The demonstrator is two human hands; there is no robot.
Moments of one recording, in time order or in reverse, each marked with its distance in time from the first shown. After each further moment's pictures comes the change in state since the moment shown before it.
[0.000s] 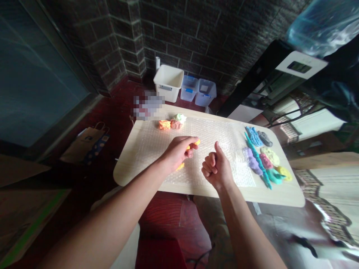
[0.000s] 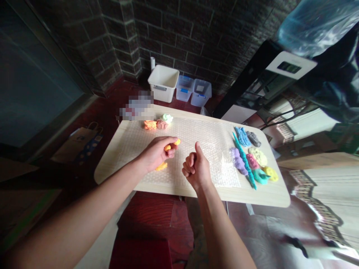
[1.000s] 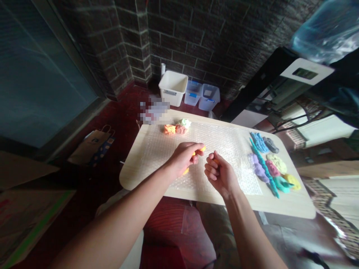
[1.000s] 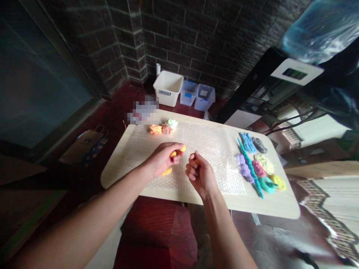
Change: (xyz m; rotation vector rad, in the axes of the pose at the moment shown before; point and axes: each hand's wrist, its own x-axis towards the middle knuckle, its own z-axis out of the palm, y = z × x) left_hand -0.001 -0.002 -0.002 0.000 -0.025 -0.023; right_hand 0.003 0.002 -0.004 0.087 -0.101 -0.013
